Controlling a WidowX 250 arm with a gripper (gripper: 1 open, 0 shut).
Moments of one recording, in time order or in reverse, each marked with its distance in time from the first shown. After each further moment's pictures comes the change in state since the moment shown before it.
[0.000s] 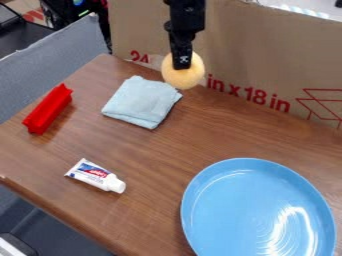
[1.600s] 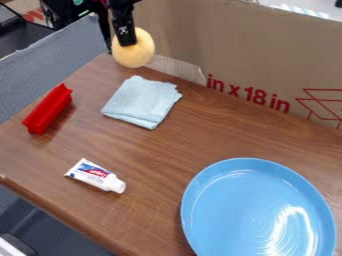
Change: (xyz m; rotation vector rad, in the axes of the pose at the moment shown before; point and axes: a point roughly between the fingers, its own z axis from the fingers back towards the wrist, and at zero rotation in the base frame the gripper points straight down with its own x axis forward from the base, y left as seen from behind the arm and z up) arm -0.043 0.018 0.044 -0.078 -0.070 -0.016
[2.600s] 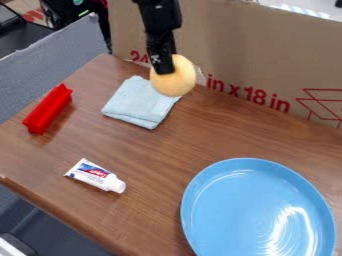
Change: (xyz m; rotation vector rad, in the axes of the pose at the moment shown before) arm 0.017 -0.034 -0.023 -0.046 -0.083 -0.144
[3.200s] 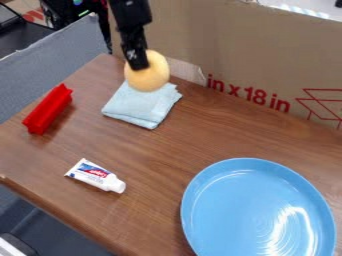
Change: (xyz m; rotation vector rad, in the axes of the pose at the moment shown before) arm -0.012 -0.034 0.013 -0.074 -0.009 0.117
